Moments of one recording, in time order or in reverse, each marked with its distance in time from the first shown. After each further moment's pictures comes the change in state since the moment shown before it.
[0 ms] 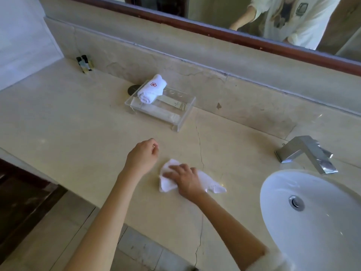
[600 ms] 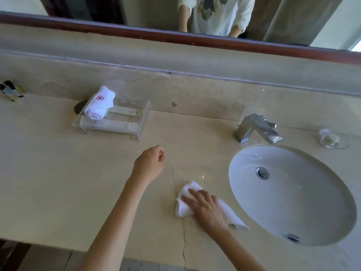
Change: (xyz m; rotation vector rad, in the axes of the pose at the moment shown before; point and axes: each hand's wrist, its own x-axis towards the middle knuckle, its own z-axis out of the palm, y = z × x) left_hand 0.011 0.087 0.057 0.022 -0.218 0.264; right_hand -0.151 0.034 0.028 0.002 0.098 0.416
